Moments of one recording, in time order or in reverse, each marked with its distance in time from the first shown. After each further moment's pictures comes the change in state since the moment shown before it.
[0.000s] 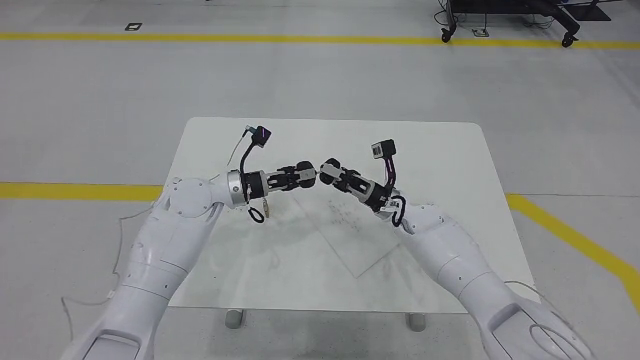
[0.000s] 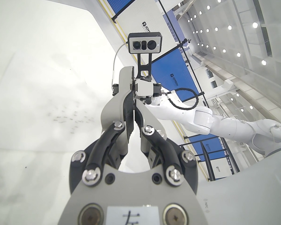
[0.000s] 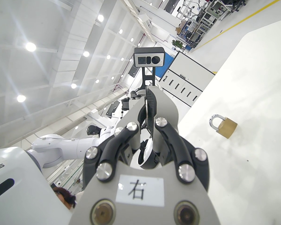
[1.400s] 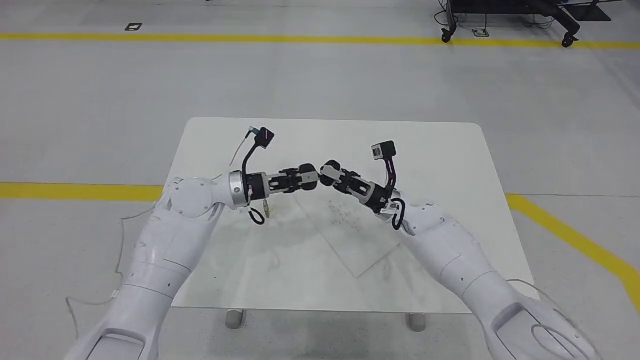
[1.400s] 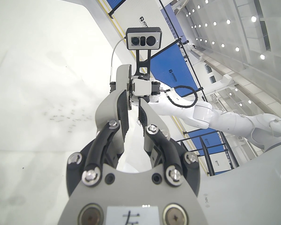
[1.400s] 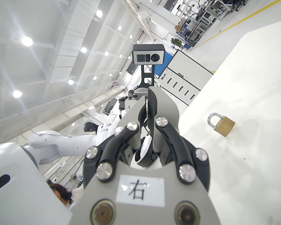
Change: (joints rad) left arm -0.002 -0.023 -0.021 0.017 0.006 -0.020 -0.052; right arm 0.010 0.022 -0.051 -0.011 -0.010 -0.025 -0.041
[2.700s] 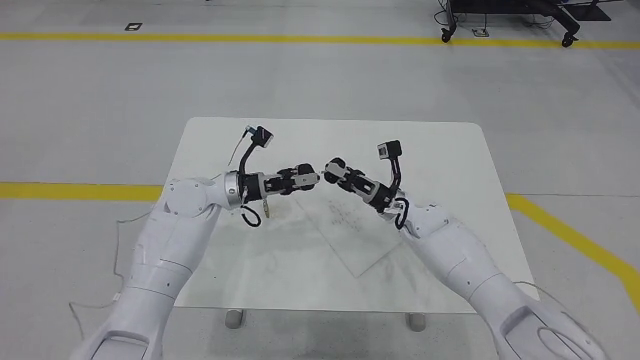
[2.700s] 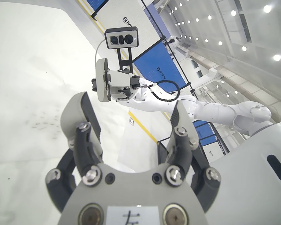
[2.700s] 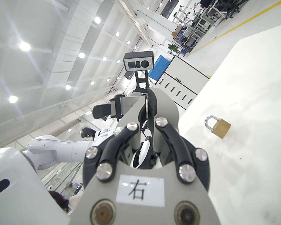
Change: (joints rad) left arm 0.018 -0.026 -0.062 -0.005 -0.071 -0.059 -0.112; right arm -0.013 0.045 -0.032 -0.059 -0.015 0.024 -0.093
